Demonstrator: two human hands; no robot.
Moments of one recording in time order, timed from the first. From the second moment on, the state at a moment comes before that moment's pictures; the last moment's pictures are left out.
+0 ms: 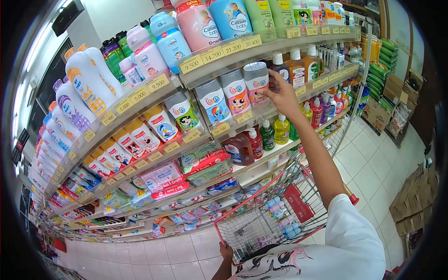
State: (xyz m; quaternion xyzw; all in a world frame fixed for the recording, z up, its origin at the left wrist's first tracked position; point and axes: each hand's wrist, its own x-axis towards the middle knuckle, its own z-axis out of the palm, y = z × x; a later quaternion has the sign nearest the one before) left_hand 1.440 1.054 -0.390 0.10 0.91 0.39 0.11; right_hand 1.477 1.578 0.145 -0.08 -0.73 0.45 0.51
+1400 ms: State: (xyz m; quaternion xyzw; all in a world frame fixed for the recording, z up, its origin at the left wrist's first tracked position) left_hand 1.446 1.060 -0.387 0.12 0.90 0.41 0.05; right_hand 1.445 1.561 0.162 -0.26 -0.72 0.13 0.63
